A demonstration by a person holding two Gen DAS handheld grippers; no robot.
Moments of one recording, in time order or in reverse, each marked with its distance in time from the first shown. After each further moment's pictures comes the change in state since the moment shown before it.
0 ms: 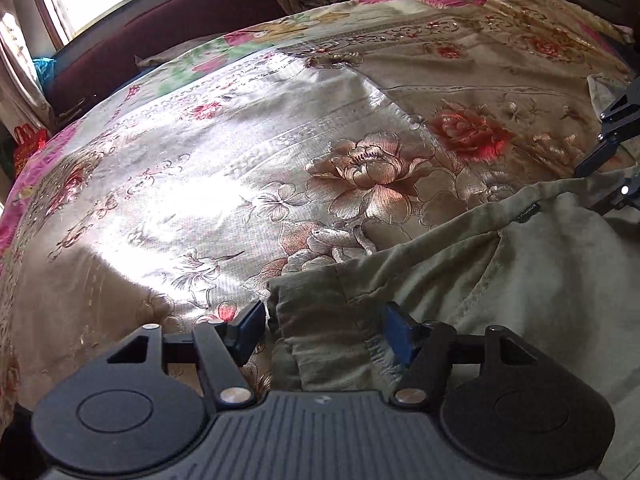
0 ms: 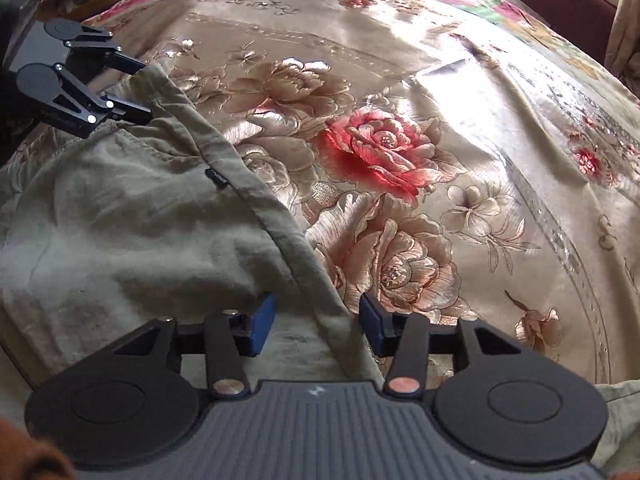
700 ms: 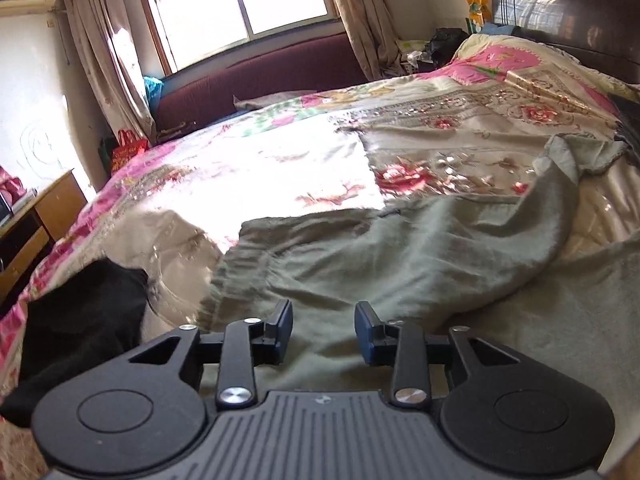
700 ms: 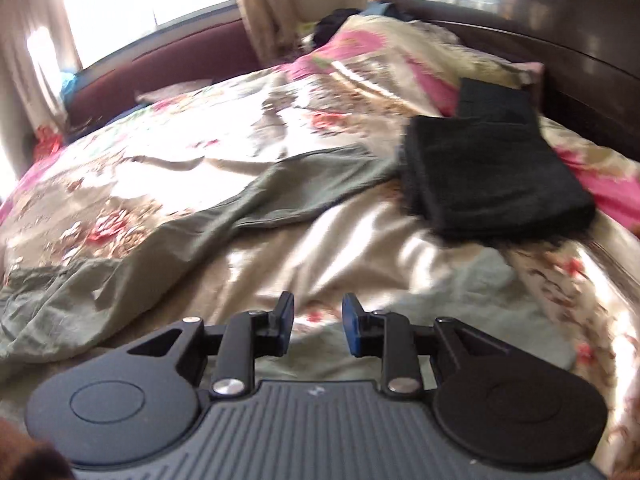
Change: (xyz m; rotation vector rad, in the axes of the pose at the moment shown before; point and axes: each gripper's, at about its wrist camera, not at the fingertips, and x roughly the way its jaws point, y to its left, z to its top) left arm -0.163 -0.148 -0.081 -0.166 -0.214 0.266; right arm -0.220 -0.007 -0.236 0.827 -0.349 -0.473
